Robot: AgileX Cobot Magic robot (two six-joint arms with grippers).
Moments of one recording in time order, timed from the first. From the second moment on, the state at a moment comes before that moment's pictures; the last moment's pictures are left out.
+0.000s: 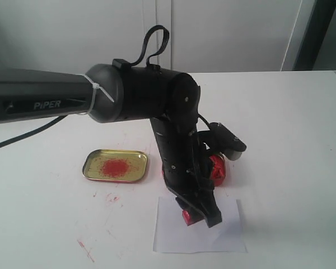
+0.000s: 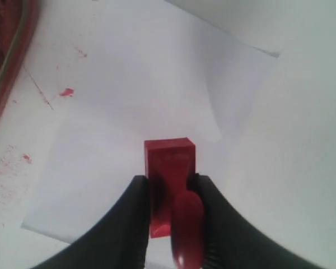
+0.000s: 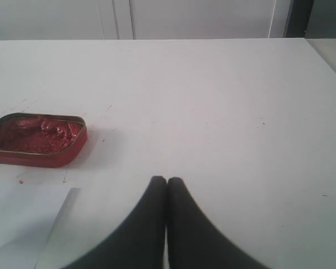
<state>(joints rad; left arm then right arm) -0.90 2.05 -1.61 -0.25 1.05 0.41 0.12 0.00 -0.01 -0.02 0.36 0.11</state>
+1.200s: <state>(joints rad) -0.88 2.18 -1.65 -0.28 1.07 0.44 0.12 0.00 -0.01 -0.02 0.36 0.11</state>
